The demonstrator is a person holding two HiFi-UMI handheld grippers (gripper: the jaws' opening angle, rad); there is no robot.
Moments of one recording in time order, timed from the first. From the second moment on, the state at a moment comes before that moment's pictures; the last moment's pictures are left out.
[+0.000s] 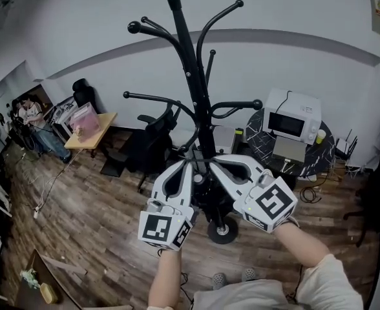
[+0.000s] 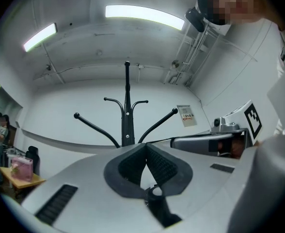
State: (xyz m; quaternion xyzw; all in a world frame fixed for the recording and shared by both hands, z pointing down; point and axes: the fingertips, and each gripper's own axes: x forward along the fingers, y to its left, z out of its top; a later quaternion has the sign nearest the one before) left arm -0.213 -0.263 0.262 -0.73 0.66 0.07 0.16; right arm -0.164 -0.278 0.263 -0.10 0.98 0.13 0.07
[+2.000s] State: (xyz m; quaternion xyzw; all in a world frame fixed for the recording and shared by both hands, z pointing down) left arm -0.291 -0.224 0.465 -0.64 0.76 -0.04 0.02; right arm -0.247 -0.238 0.458 0.01 1.00 -0.01 0.00
